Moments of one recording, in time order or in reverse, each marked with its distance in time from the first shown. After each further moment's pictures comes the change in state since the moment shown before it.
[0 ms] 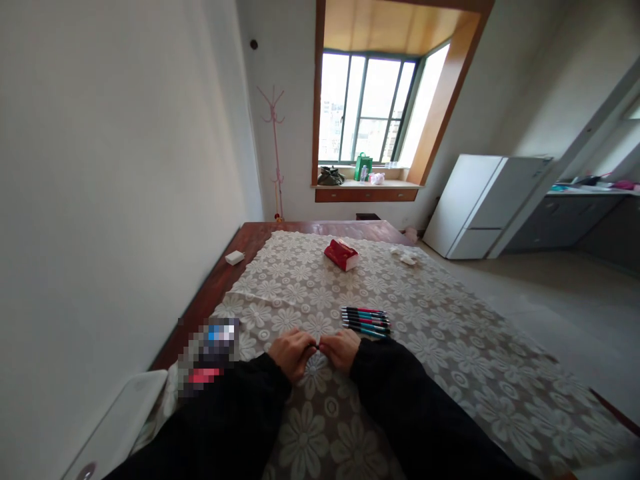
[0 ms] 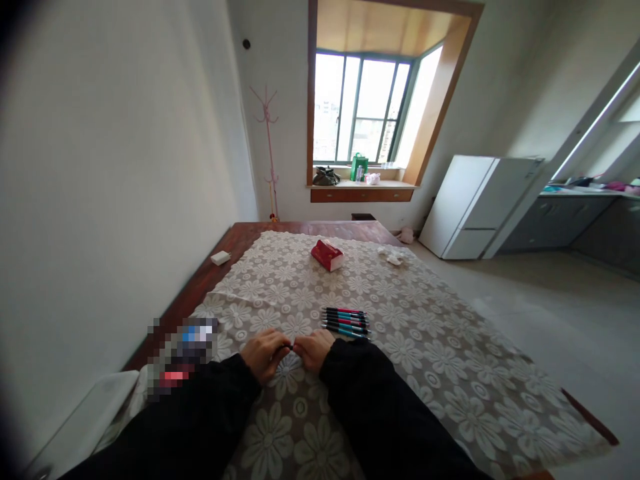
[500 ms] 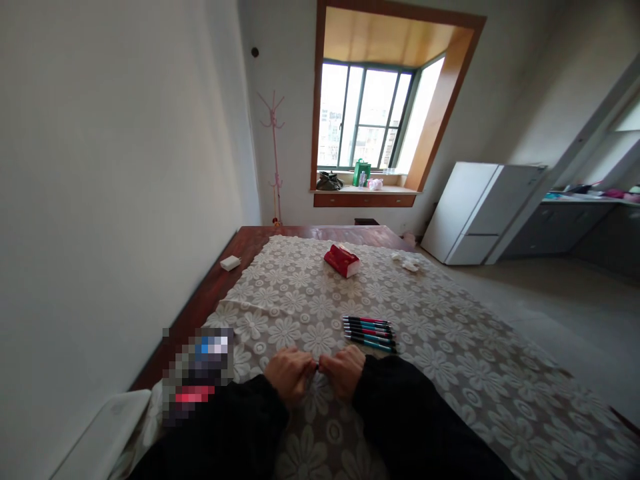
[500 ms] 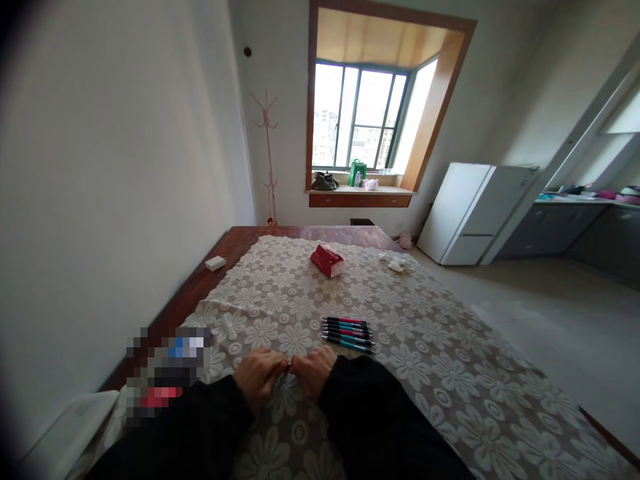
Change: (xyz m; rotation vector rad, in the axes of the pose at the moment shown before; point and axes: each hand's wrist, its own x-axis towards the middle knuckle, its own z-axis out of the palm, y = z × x) left_hand -0.002 0.001 0.003 0.004 -0.098 -0.082; right_hand -0.006 -0.002 0.016 -0.089 0.086 -0.037
